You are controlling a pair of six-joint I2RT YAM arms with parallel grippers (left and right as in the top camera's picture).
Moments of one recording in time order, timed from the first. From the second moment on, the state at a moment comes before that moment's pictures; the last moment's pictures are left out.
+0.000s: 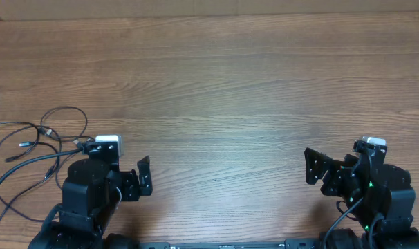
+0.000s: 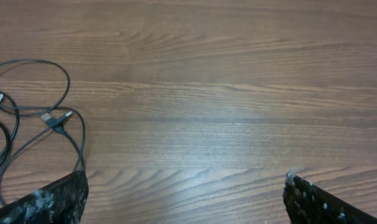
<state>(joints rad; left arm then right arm) -0.24 0.62 0.95 -1.07 -0.10 -0.23 0.10 0.48 0.79 -0.94 -0.08 0.35</state>
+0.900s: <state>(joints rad) -0.24 0.62 0.95 -1.09 -0.10 -0.23 0.10 0.41 0.78 -0.98 -0.07 0.35</state>
